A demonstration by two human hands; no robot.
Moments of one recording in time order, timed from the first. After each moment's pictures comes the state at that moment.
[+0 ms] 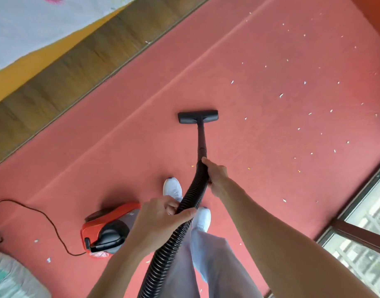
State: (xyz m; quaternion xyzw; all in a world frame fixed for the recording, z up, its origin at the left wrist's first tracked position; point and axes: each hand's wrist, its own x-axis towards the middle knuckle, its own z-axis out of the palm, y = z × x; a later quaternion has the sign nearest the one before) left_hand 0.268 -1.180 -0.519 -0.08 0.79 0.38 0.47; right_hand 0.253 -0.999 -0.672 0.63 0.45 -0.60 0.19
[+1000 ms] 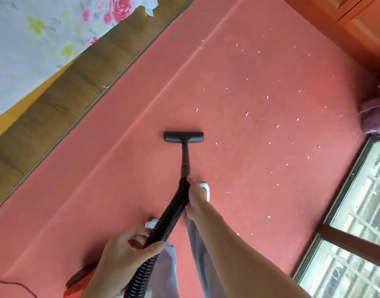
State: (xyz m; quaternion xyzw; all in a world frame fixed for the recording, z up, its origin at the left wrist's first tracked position) left_hand 0.160 -1.085 -0.512 -0.09 0.78 0.39 0.47; right_hand 0.168 -0.898 -0.658 0.70 0.29 -0.64 0.10
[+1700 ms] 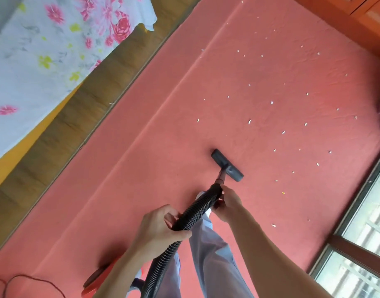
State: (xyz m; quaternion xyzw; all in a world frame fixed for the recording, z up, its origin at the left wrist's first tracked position) left_hand 0.115 -0.942 -0.495 0.01 0.83 0.29 0.48; right_hand 0.176 -0.748 -0.642 0.71 0.16 -0.68 0.08
